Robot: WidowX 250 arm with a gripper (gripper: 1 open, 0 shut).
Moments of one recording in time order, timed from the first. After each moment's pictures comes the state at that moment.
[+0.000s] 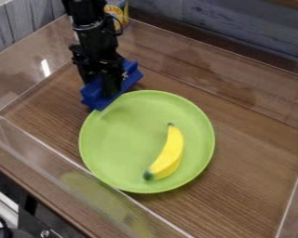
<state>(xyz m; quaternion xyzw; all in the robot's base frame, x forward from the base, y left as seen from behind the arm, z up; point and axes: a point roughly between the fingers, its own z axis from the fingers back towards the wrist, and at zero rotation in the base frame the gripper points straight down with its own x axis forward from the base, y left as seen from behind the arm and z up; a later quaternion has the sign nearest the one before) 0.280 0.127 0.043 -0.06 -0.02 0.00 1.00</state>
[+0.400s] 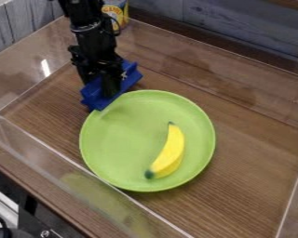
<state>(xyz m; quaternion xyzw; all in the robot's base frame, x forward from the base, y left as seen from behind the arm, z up) 0.279 0.128 0.039 -0.05 -0.03 0.00 1.00</state>
